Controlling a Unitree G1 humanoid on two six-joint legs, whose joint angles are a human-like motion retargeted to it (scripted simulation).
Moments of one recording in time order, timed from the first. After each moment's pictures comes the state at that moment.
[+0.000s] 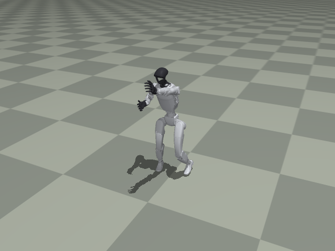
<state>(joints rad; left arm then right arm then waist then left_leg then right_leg) -2.08 0.50 -1.03 1.44 -0.88 -0.16 0.46 0.19 -0.65 0.21 -0.65 0.83 -0.20 -0.28 -0.09 0.00 0.19 -0.37 0.04 0.00 0.99 -0.41 0.07 -0.20 -0.05 0.30 0.47 -0.43 0.11</state>
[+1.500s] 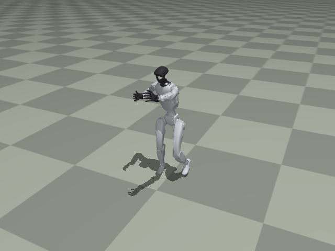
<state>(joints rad) -1.74 0.85 -1.10 1.08 -0.92 -0.22 0.39 0.14 -0.90 0.01 -0.72 0.90 -0.24 -0.33 -0.17 0.00 0.18 -0.46 0.07 0.08 1.15 -0.26 0.05 -0.22 0.01 0.30 0.46 -0.37 0.07</state>
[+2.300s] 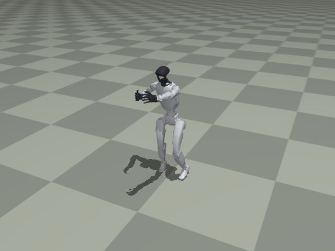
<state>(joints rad) -1.78 0.64 -1.06 1.21 -0.83 -0.15 0.36 -0.11 -0.91 0.12 -0.62 0.90 -0.23 -0.26 -0.16 -0.02 0.17 -0.45 -0.01 -0.03 0.87 -0.27 0.03 -0.13 -0.02 0.28 0.39 -0.34 0.11</state>
